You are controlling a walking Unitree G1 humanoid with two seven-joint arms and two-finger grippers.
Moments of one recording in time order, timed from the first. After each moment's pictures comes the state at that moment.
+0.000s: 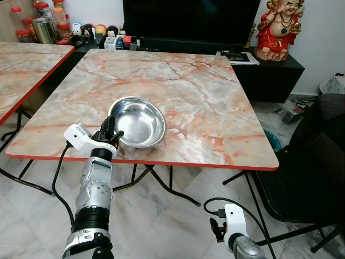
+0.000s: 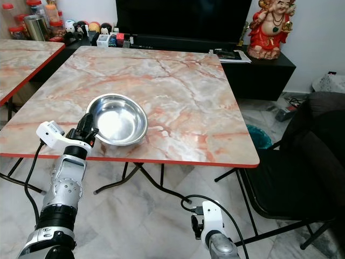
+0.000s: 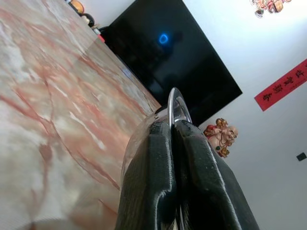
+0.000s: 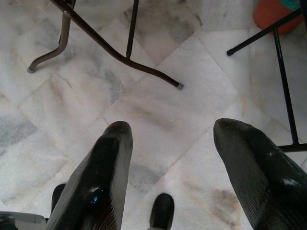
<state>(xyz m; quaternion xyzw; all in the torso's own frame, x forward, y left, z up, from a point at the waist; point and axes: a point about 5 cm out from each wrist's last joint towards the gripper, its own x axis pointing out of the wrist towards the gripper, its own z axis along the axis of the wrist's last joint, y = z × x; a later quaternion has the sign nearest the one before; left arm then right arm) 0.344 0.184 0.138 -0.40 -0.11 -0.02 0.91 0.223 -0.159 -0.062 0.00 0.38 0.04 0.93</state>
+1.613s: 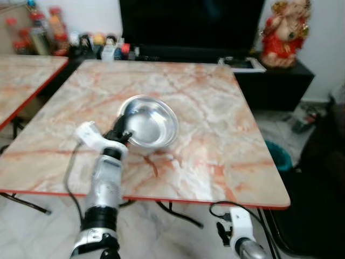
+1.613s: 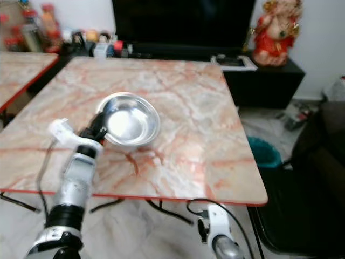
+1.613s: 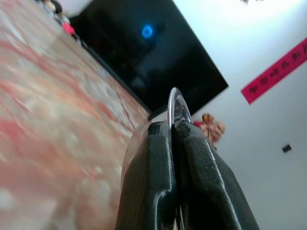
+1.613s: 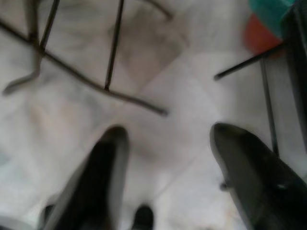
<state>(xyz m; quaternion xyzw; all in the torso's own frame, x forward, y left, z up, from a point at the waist) 0.347 0.165 0.144 -0.40 -0.10 -0.07 0.91 0.209 -0.166 -0.070 0.00 0.40 0.03 0.92</state>
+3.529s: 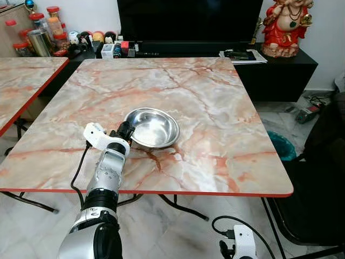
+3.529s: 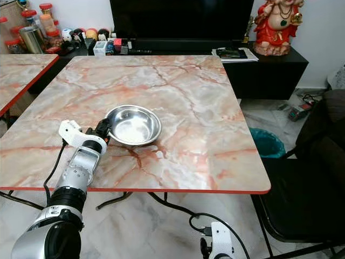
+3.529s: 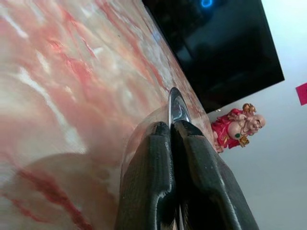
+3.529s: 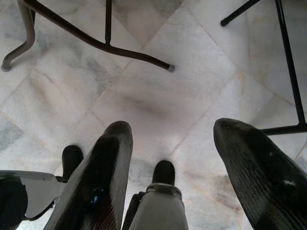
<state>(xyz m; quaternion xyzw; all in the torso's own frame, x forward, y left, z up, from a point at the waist) 0.366 0.168 0.124 -0.48 0.01 0.02 0.88 0.177 -0.175 -0.086 0.01 0.43 -0.01 0.90</state>
